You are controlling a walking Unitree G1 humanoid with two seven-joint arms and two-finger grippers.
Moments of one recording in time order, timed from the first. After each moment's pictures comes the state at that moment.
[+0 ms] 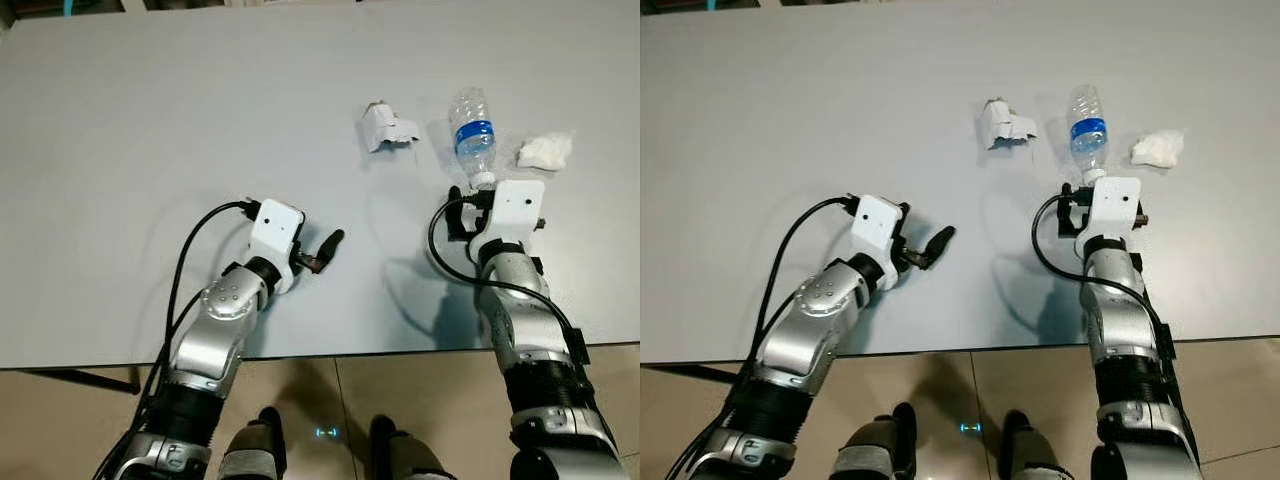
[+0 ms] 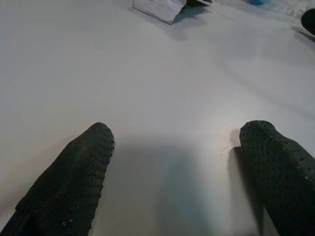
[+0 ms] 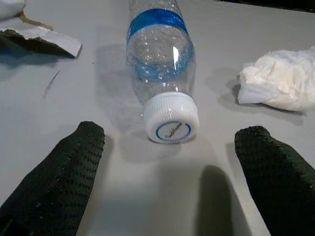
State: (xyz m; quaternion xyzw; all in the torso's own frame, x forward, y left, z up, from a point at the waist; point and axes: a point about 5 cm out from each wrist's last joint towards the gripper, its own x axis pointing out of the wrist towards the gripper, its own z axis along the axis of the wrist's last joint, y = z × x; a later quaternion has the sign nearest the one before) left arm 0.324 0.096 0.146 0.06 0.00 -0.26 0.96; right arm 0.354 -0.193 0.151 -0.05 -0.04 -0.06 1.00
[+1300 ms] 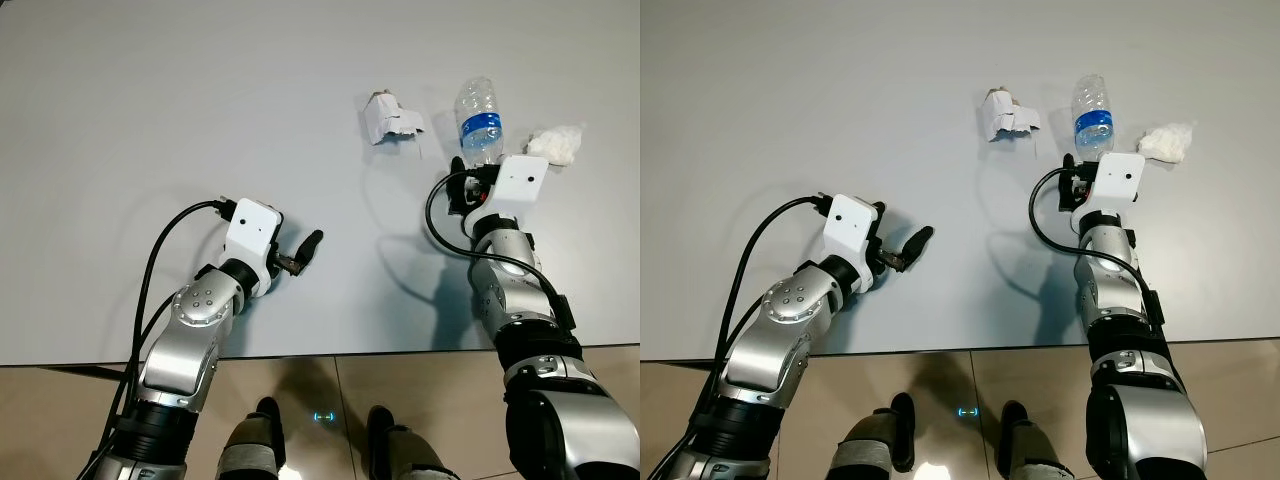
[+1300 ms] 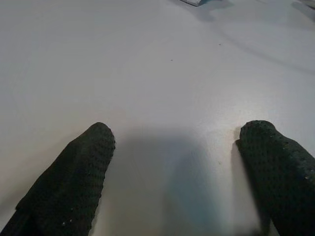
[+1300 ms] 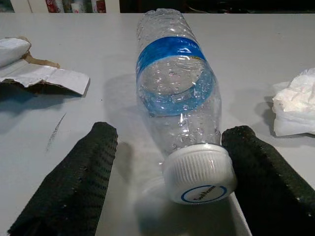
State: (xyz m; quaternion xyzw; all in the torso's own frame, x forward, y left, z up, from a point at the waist) left arm 0.311 0.118 0.156 0.09 0.01 -0.24 0.97; right arm 0.378 -0.189 0.159 0.01 -0.08 -0.04 1.00
